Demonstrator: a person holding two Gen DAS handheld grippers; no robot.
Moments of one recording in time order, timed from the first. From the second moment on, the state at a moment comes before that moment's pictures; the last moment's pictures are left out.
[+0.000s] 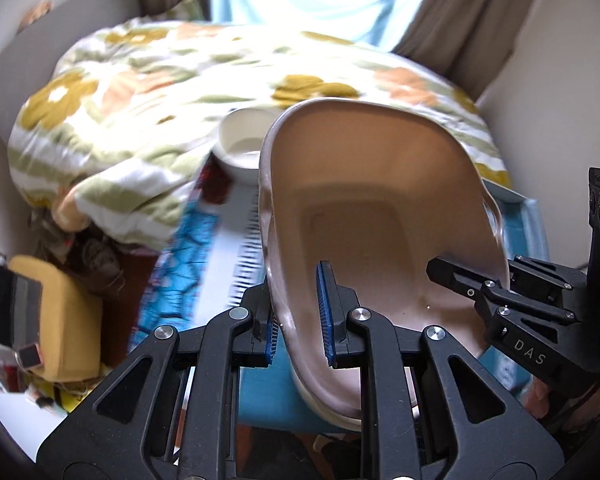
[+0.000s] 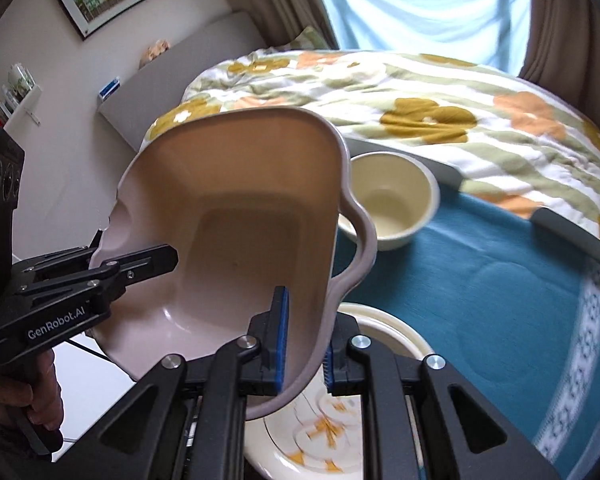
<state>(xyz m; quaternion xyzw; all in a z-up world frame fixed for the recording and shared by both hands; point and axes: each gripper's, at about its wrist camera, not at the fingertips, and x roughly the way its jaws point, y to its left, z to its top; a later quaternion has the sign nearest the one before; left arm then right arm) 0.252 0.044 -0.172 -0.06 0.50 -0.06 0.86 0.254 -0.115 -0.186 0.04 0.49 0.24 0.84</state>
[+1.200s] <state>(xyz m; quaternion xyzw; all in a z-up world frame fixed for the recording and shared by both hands) 0.200 -0.268 -0.325 0.01 0.58 -0.25 0.78 0.119 -0.409 -0.304 0.13 0.53 0.05 0.83</state>
